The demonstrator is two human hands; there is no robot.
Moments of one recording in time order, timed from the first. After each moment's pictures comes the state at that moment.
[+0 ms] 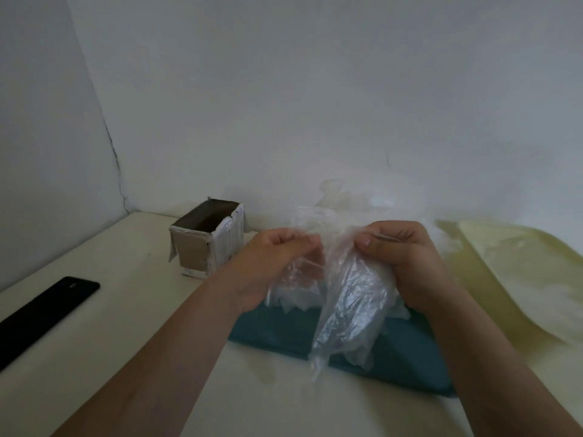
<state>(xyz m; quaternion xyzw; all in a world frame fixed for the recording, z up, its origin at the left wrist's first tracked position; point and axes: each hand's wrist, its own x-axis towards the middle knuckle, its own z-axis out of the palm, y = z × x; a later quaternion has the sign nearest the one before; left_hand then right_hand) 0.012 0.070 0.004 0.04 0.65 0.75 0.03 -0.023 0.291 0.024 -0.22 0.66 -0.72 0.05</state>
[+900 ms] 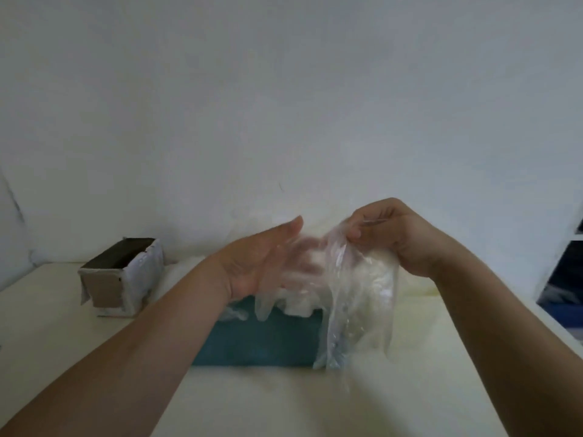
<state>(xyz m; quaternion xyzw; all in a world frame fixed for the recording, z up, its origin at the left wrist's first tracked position) 0.011 0.190 0.063 0.17 0.60 0.73 0.27 0.031 0.446 0.109 -0.29 0.75 -0.59 0.04</state>
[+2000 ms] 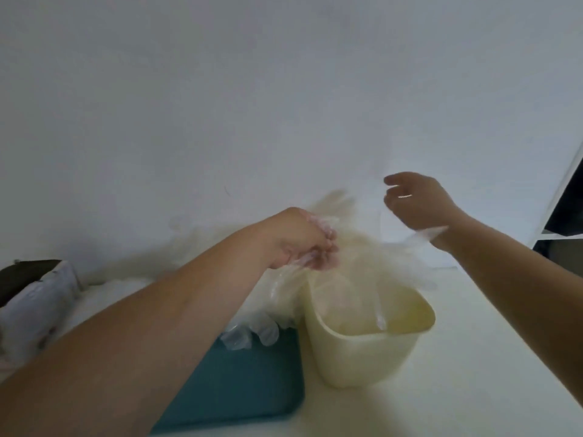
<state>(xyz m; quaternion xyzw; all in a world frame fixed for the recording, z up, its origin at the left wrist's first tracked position) -0.082 0.332 0.093 0.13 0.76 0.61 0.18 -0.075 0.560 0.118 0.02 0.86 -0.47 -0.20</state>
